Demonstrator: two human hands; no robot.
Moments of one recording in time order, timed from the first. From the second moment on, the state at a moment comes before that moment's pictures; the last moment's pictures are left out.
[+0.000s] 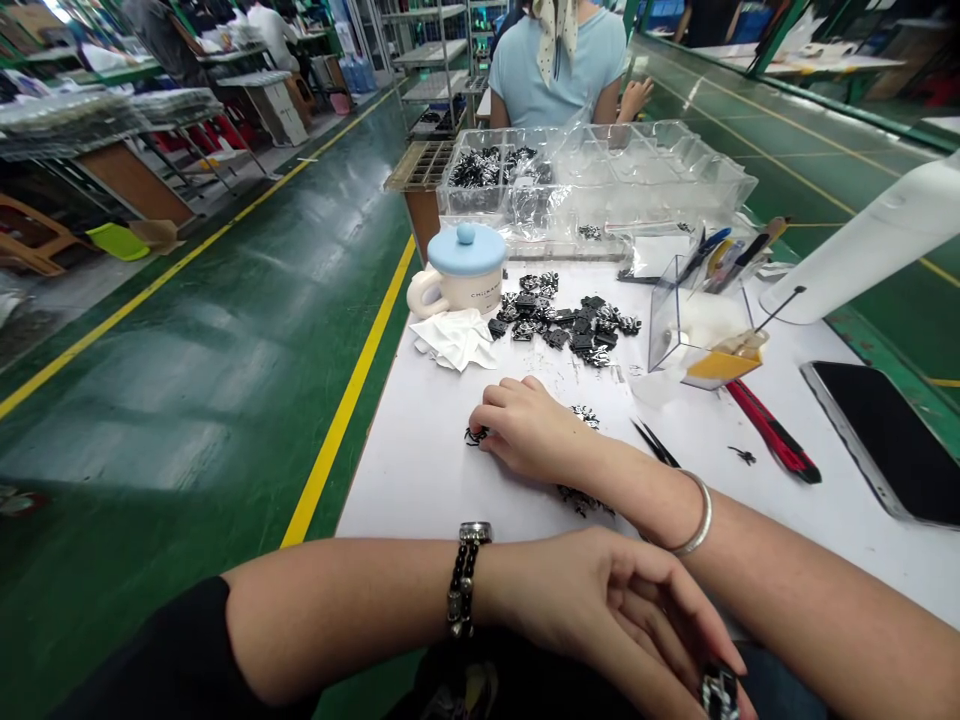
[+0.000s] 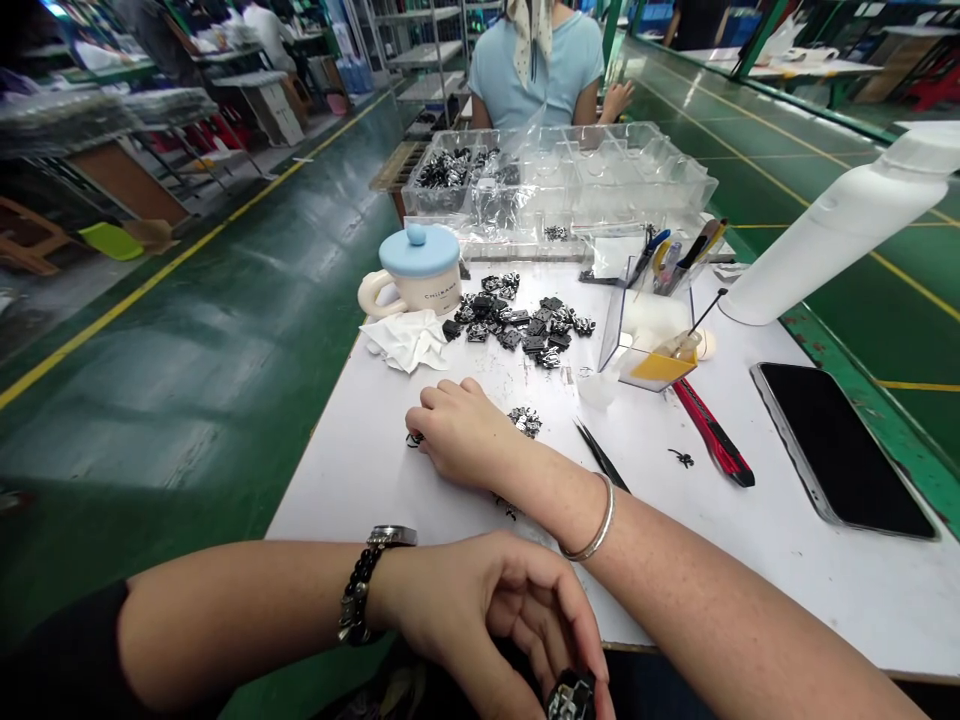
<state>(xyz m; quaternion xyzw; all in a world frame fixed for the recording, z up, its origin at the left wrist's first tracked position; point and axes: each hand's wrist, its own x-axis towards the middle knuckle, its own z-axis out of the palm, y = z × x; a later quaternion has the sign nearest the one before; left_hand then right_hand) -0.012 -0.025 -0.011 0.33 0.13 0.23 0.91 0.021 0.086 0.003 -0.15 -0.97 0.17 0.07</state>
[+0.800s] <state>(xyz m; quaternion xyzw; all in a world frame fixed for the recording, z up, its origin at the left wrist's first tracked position) -0.014 -0.018 0.005 0.25 0.15 0.29 0.91 0.137 0.068 0.059 -0.23 -0.70 0.56 0.37</state>
